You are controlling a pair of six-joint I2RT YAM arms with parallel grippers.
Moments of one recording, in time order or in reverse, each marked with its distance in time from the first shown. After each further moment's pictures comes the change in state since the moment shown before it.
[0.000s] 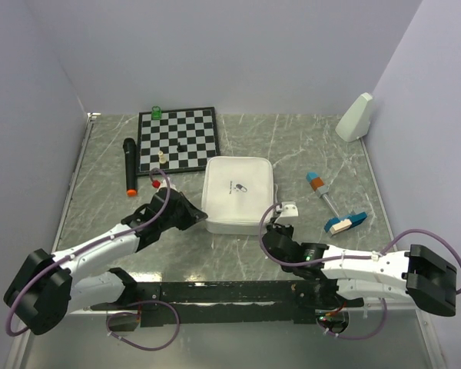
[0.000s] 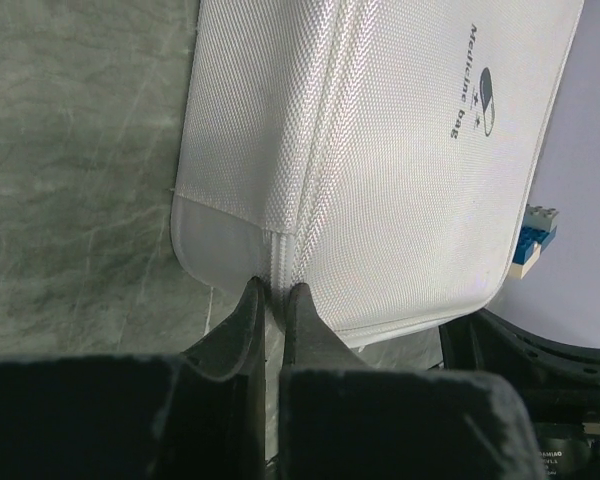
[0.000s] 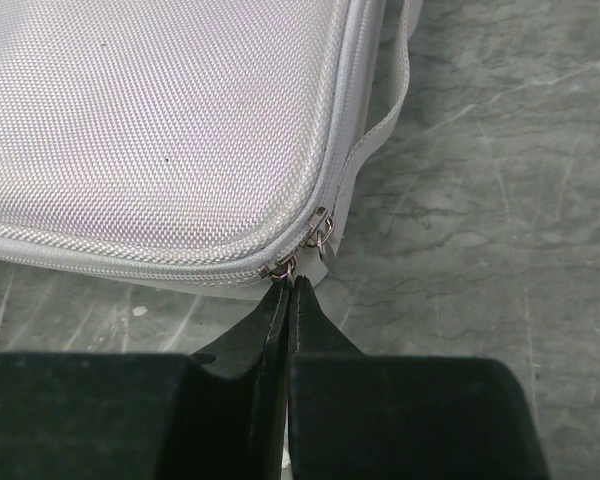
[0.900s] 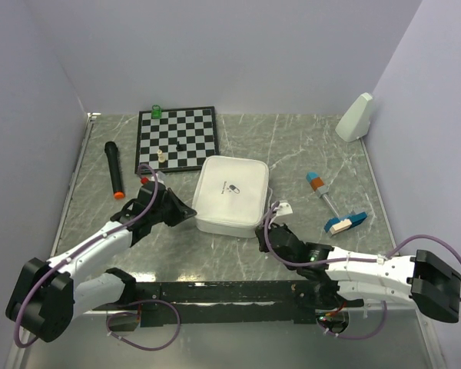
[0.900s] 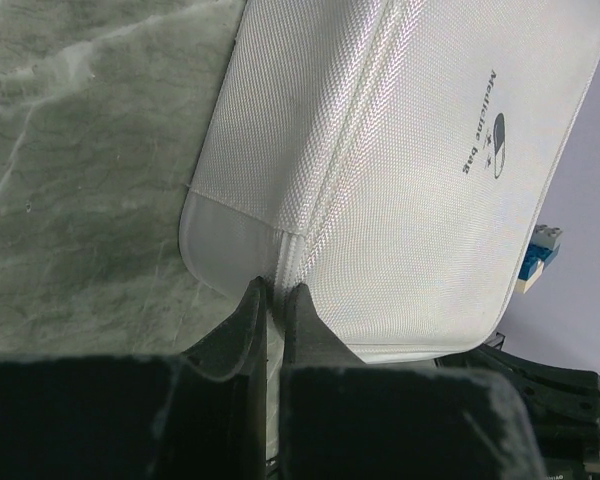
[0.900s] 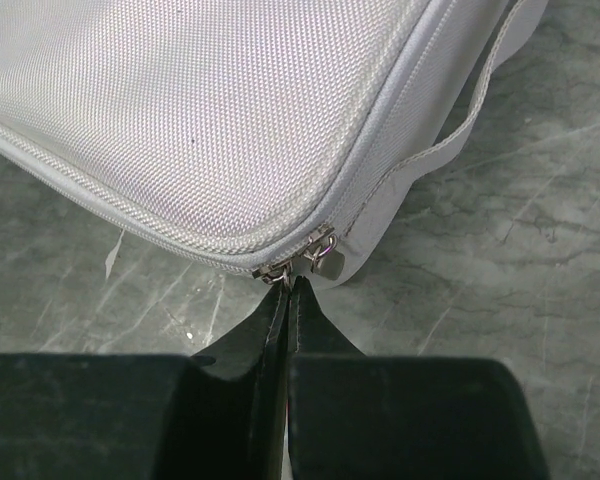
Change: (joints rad) left arm 0.187 -0.024 0.014 -0.096 0.128 0.086; right arm -0.029 -0.062 -0.040 0.150 -0.251 -0.119
